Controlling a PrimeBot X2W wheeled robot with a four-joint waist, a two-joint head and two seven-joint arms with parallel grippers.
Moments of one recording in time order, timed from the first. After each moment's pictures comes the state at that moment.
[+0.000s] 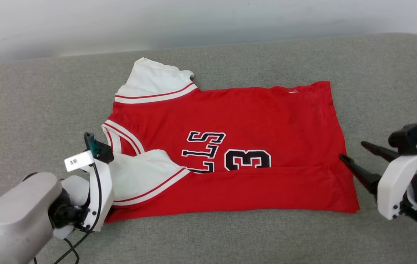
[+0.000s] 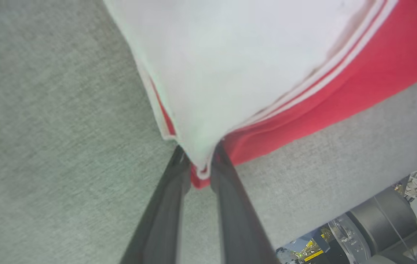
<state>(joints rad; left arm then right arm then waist) -0.79 0.71 -1.13 0.48 -1.14 -0.13 0.80 -0.50 -0.70 0.68 0.29 0.78 0.13 0.13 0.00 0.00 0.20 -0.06</state>
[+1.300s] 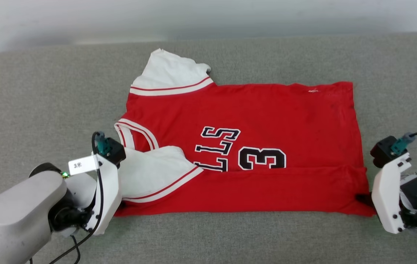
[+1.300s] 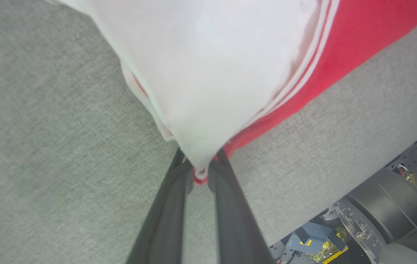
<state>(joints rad) -0.87 0.79 -1.25 0.32 -1.16 -0.13 0.65 -0.58 -0.74 0.83 0.37 0.94 0.13 0.63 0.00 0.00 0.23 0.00</state>
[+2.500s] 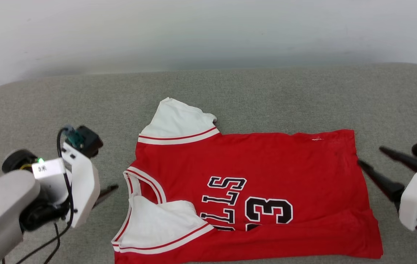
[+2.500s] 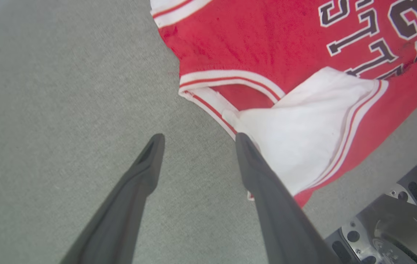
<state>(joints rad) -0.80 0.91 -1.19 0.18 -1.09 -0.10 0.50 -0.40 -0.85 0.68 0.17 0.83 0.13 0.16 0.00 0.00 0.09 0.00</state>
